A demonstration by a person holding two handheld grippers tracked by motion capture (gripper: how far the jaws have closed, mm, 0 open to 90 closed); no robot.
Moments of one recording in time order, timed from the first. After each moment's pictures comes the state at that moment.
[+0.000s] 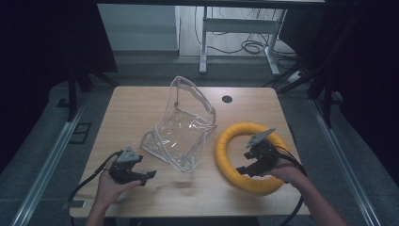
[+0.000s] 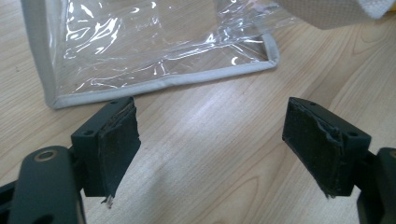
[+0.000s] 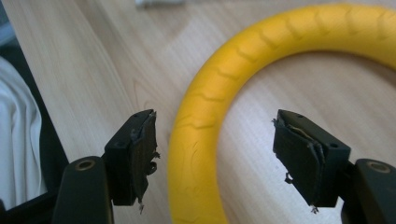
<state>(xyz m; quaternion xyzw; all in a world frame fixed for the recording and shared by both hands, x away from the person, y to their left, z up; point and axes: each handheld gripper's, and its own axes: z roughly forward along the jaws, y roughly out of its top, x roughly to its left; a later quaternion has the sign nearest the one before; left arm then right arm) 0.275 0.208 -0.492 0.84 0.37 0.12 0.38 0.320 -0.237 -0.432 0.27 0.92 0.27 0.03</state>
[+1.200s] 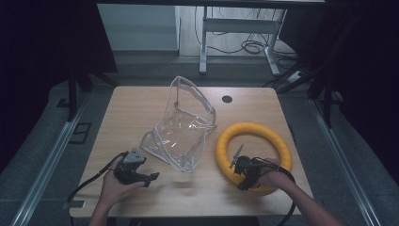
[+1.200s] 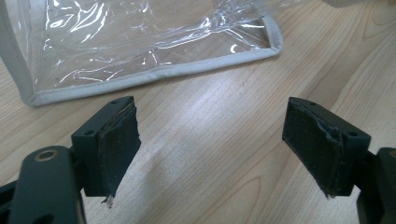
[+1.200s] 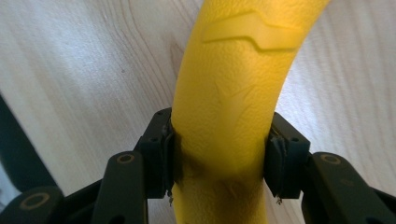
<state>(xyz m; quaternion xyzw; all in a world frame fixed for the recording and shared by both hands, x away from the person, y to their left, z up) 0.280 0.199 -0.503 0.85 0.36 0.11 0.36 0.318 -0.205 -0.491 0.20 0.98 0.07 0.00</state>
